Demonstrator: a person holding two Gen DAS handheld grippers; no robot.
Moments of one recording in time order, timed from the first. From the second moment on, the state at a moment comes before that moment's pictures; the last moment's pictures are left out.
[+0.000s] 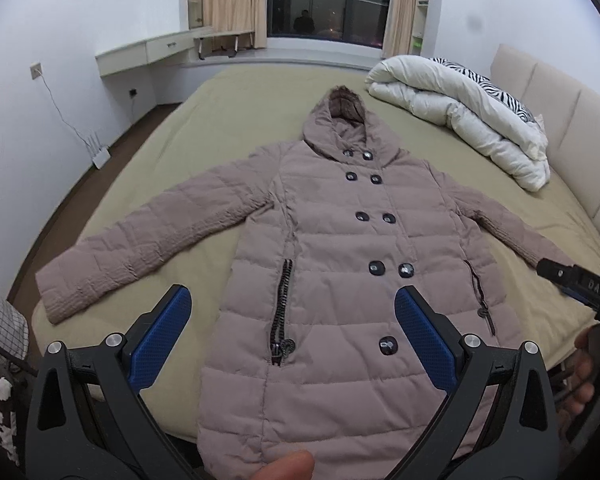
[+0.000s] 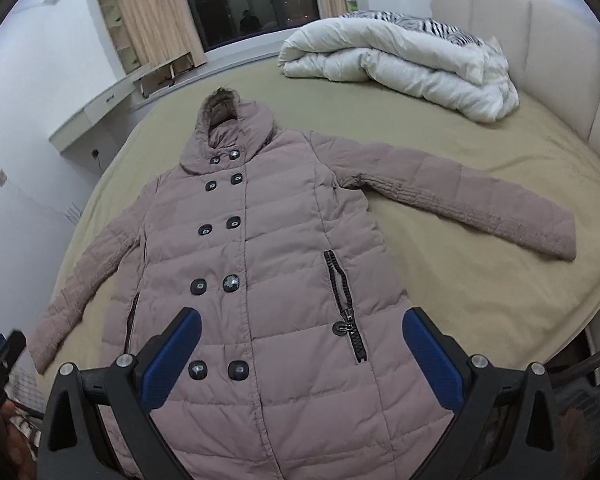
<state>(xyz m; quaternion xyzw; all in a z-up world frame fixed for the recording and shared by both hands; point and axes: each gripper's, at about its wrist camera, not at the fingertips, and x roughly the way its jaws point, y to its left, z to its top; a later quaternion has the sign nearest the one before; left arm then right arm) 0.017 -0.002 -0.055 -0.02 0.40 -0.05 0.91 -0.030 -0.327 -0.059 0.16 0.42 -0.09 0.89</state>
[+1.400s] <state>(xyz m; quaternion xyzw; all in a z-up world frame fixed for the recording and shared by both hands) 0.211 -0.030 -0.143 -0.22 0.45 -0.17 0.84 0.083 -0.504 -0.052 0.18 0.32 -0.13 0.92</state>
